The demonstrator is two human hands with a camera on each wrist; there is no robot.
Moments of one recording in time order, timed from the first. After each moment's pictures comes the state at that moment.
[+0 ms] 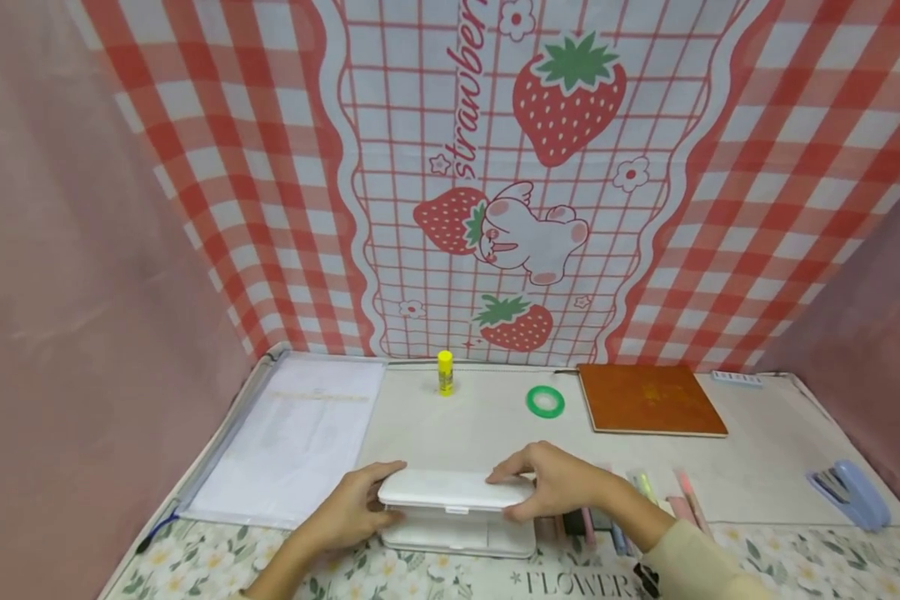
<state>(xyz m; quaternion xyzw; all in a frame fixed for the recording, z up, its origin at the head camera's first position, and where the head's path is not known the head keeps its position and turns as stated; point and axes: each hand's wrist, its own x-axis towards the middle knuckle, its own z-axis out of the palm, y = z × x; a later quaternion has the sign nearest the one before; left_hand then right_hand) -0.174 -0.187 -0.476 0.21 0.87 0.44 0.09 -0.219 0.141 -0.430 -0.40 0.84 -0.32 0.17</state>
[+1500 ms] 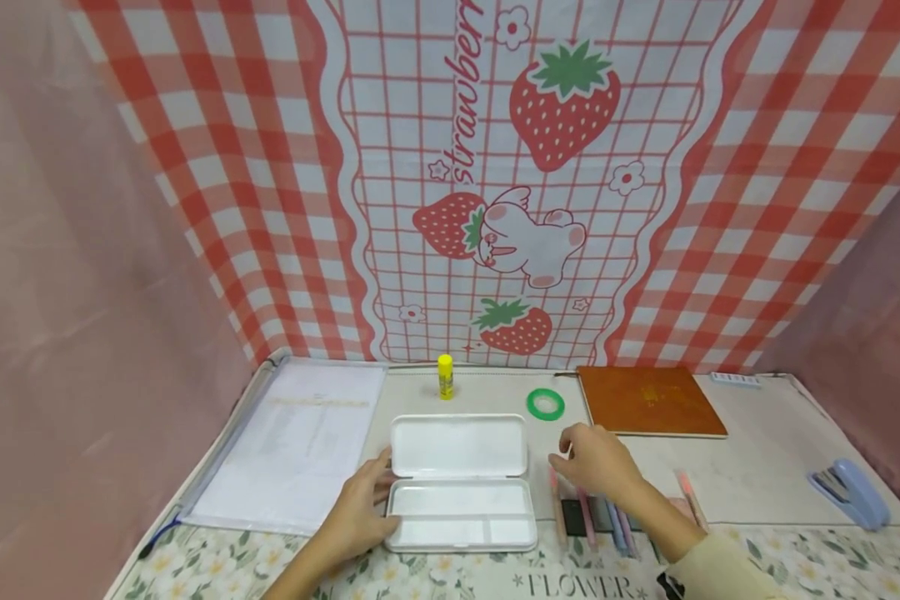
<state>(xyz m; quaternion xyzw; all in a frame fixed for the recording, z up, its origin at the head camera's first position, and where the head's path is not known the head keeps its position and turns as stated) -0.170 -0.174 -0.485 0.14 0.87 0.47 0.02 -0.213 0.164 -0.424 -0.11 0.97 -0.20 -0.03</state>
